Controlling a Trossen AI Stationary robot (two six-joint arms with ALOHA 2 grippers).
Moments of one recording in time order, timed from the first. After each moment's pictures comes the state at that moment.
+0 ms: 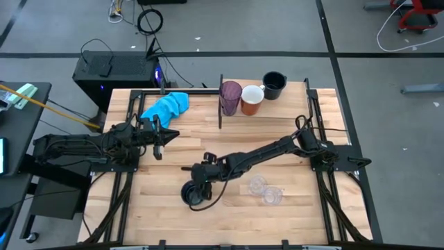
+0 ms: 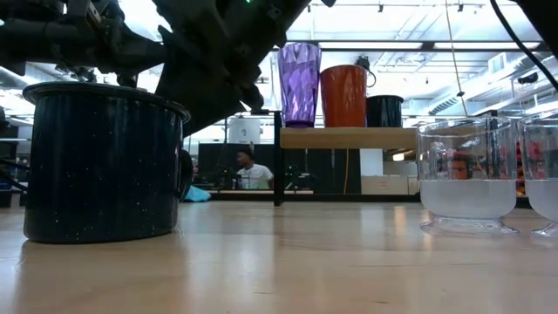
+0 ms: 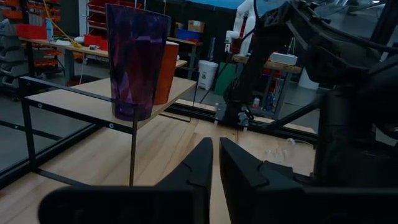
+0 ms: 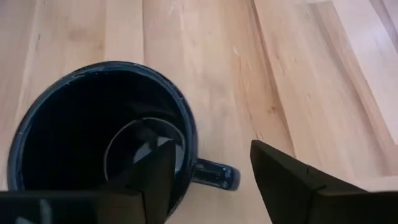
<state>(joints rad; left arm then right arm) 0.11 0.44 0.17 0.32 -0.09 -0.17 0.24 2.23 1.83 -0.50 0.19 0.32</state>
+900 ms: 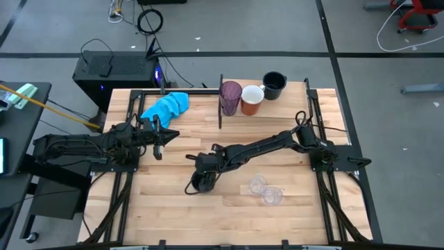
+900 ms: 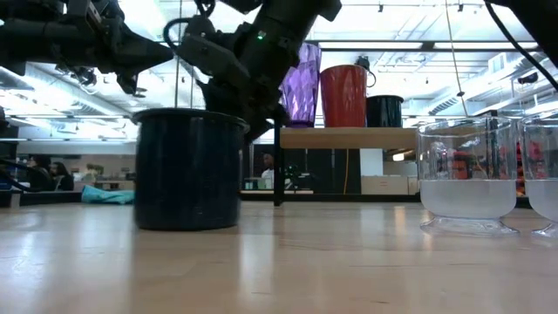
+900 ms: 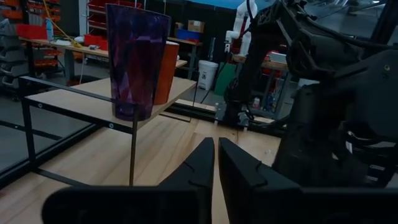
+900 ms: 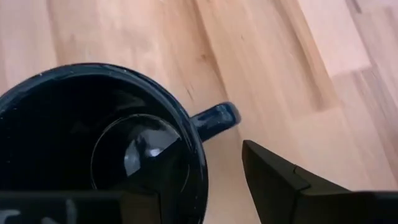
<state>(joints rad) 0.11 0.44 0.17 0.32 -0.09 -0.17 0.17 2.23 1.83 -0.69 0.21 0.42</state>
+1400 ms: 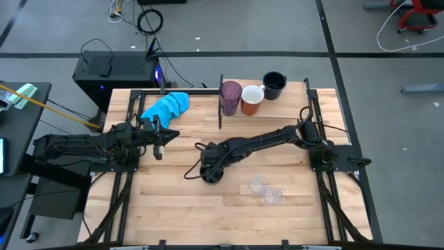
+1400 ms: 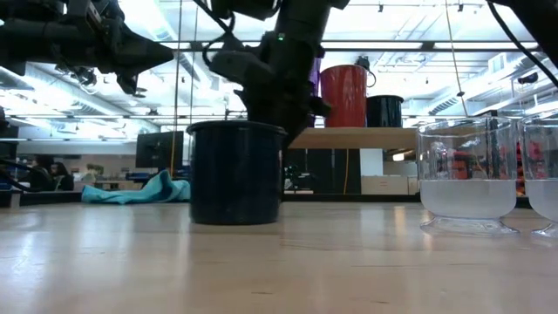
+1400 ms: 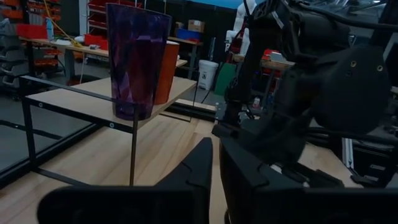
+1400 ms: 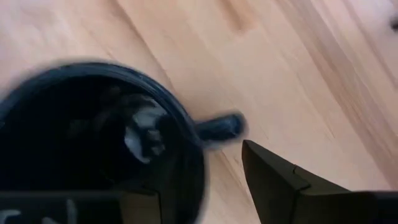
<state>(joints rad) 0.11 0.44 0.17 0.32 -0.09 -0.17 0.14 2.18 1.84 -0.96 0.21 0.71</state>
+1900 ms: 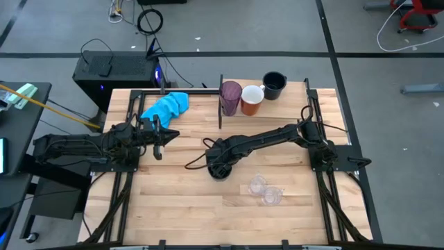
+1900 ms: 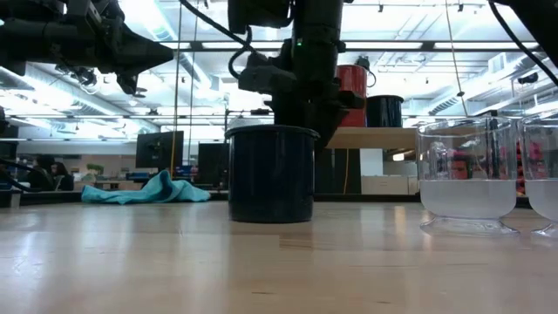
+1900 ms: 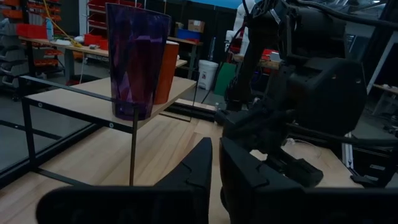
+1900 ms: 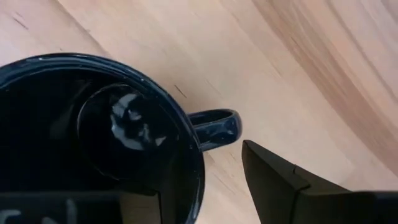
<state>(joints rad) 0.11 0.44 0.17 0.32 -0.09 -0.17 0.13 2.16 1.84 -1.16 0.21 0.89</state>
